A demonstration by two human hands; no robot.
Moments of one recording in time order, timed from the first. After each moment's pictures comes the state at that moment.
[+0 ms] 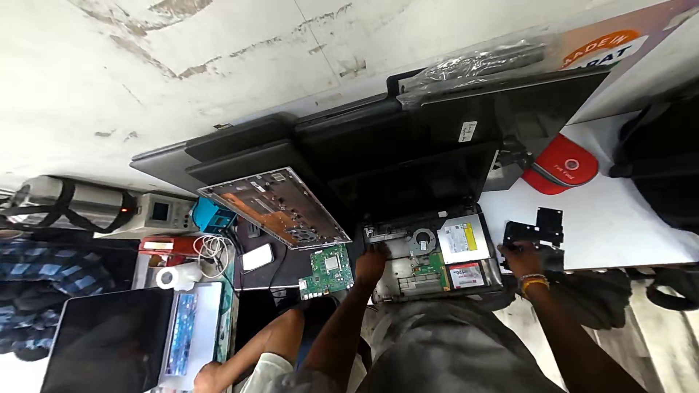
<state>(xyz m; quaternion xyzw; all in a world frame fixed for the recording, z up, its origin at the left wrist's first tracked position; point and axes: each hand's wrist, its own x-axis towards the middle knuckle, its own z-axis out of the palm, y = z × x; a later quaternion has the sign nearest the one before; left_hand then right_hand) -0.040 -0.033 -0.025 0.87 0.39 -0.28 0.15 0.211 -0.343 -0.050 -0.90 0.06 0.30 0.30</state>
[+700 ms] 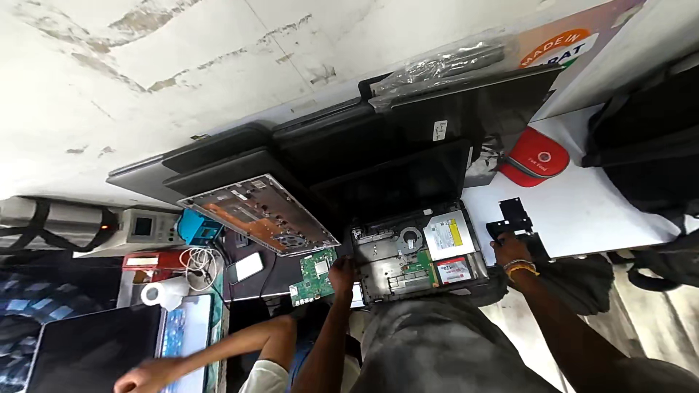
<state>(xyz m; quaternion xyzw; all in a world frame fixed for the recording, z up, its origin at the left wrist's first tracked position) -0.090 -0.023 -0.024 0.67 0.63 0.05 0.39 0.227 -0.353 -0.059 -0.93 -0.04 0.34 0.13</state>
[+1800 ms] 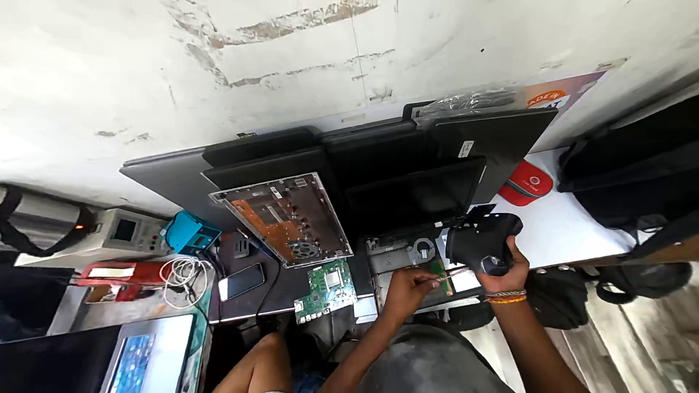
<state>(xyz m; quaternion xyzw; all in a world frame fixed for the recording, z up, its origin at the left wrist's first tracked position) -0.055 -0.083 0.086 0.75 0.20 -0.01 0.63 0.098 -0.243 0.108 -0.25 0.11 0.22 0.94</state>
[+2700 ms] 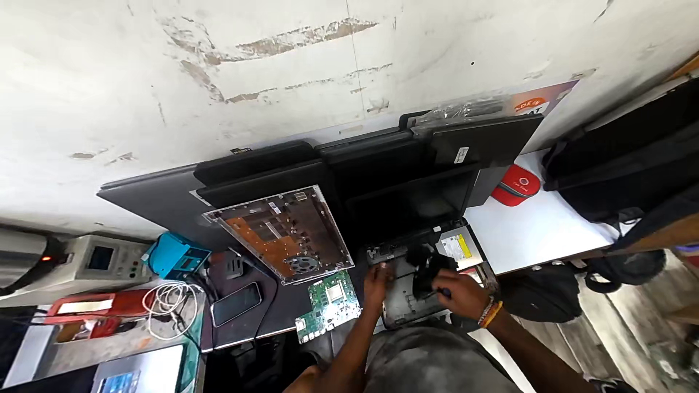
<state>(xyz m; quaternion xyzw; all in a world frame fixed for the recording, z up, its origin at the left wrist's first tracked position) -0.075 -0.016 -0.033 0.58 0.44 0.03 0.69 0.061 -0.240 0.051 -0.81 -0.48 0.24 0.23</state>
